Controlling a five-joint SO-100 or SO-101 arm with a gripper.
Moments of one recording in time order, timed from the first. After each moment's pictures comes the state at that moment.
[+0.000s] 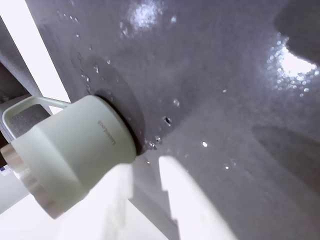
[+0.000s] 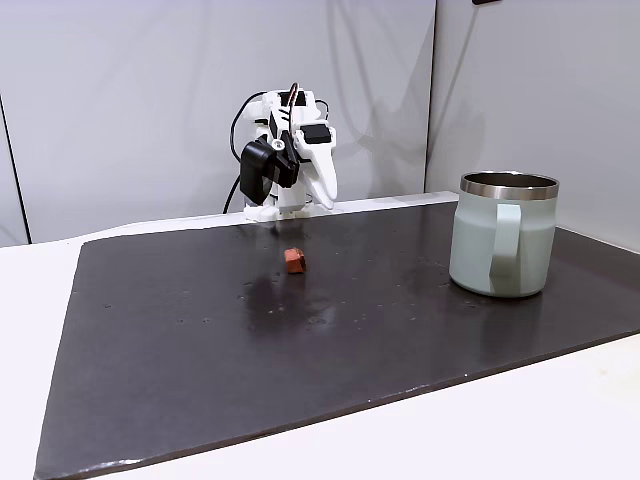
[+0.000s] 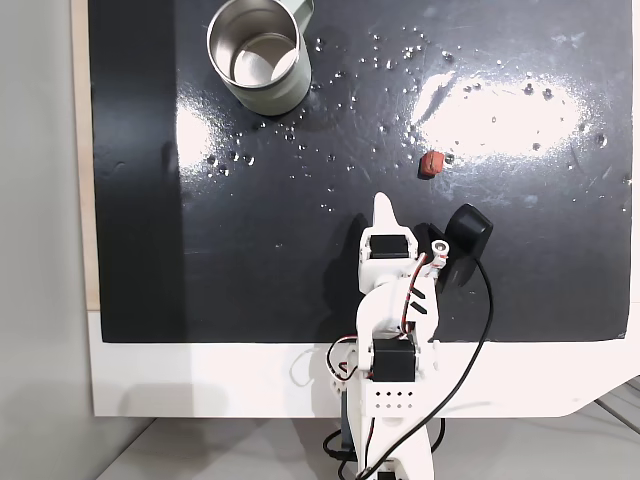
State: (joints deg) arm 1.8 181.7 172.6 42.4 0.4
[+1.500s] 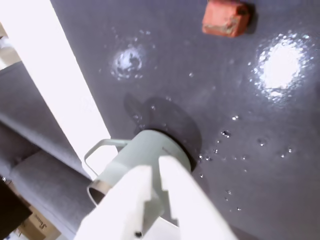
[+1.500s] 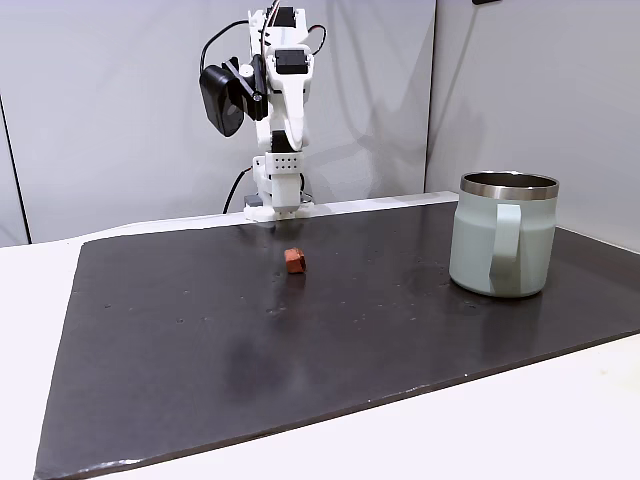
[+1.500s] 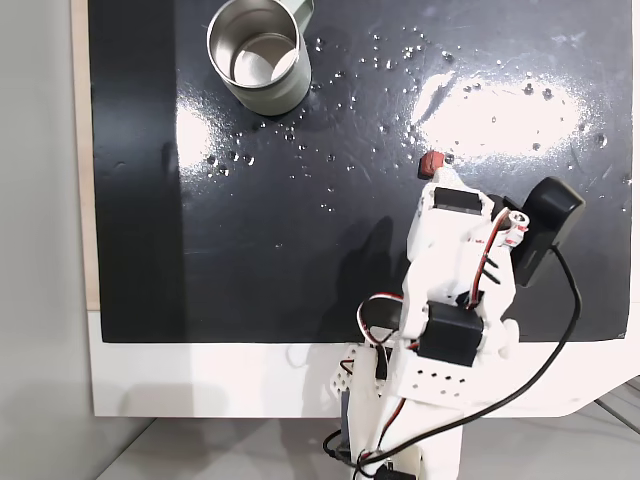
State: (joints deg) arm 13.5 137.5 117.9 63.5 -1.9
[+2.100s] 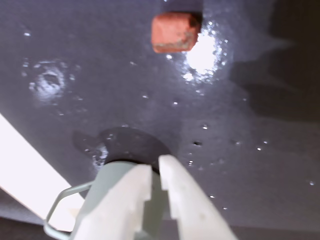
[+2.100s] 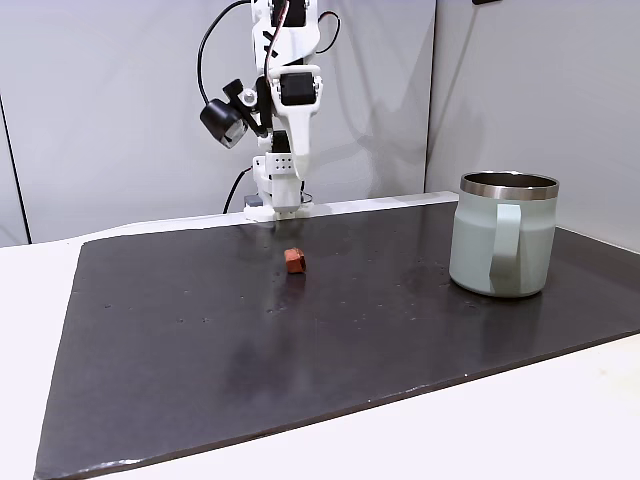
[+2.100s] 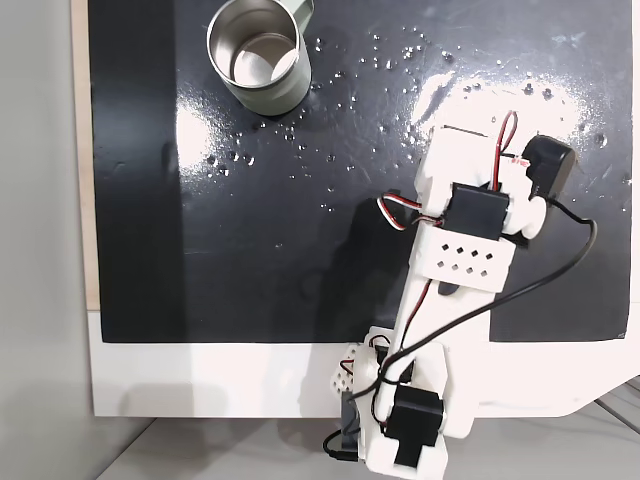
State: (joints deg) arm 12.3 104.4 91.8 78.0 2.2
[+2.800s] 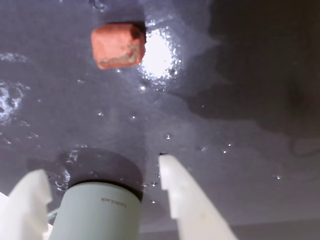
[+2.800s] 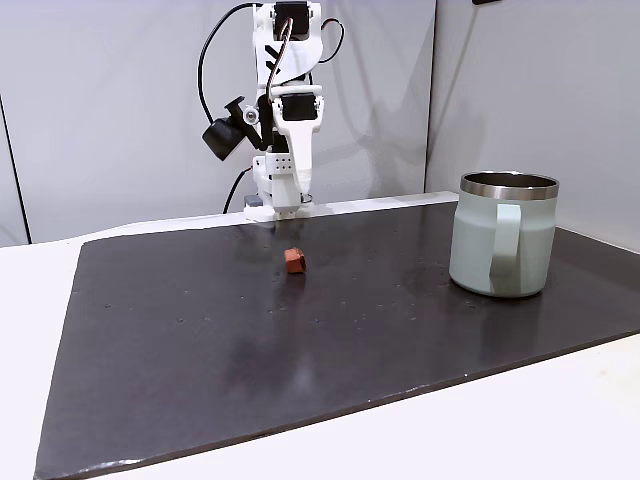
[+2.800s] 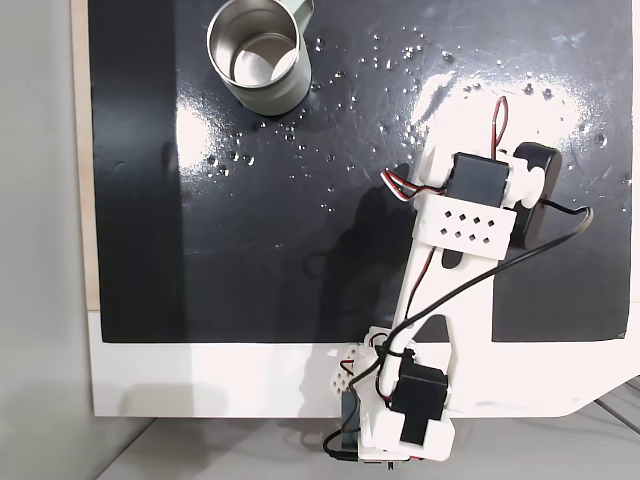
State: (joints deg) arm 12.2 97.4 87.5 84.9 1.8
